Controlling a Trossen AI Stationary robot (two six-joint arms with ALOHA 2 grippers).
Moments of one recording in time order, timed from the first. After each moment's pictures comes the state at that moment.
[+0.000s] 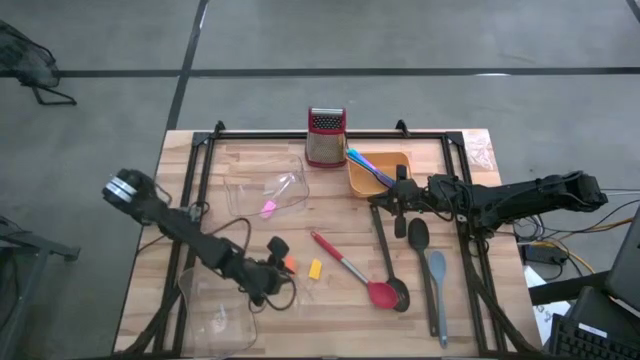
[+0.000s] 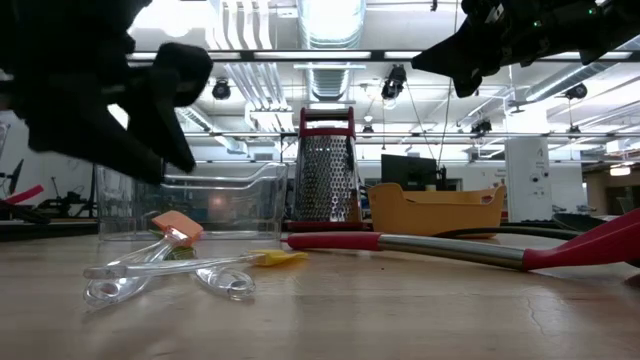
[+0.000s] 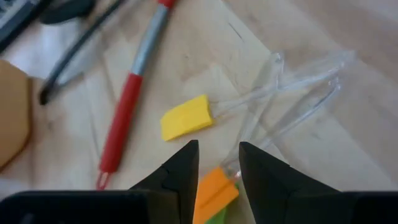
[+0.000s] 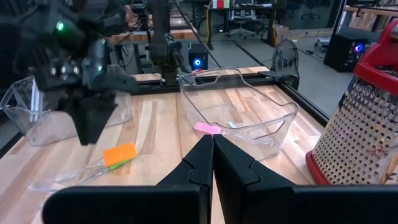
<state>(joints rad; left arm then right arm) -0.57 1.48 0.71 0.01 -0.38 0.21 -0.03 0.96 0.45 0.35 0.07 0.08</state>
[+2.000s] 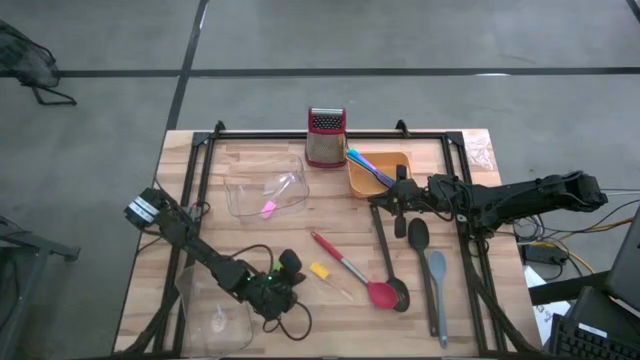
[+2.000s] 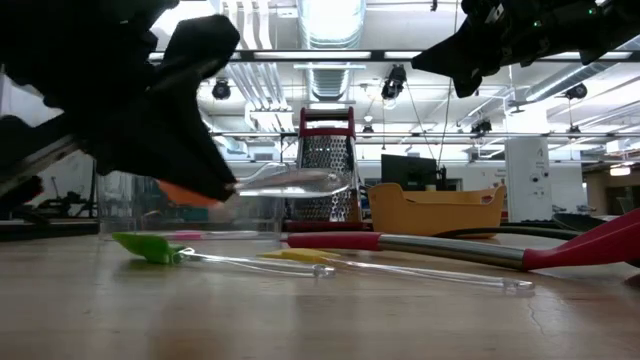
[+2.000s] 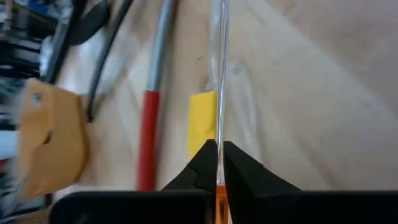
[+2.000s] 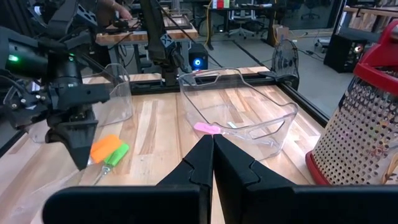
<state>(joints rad) -0.64 1.75 0.92 -0.06 -0.67 0.36 -0.03 0.96 0.45 0.35 0.07 0.07</state>
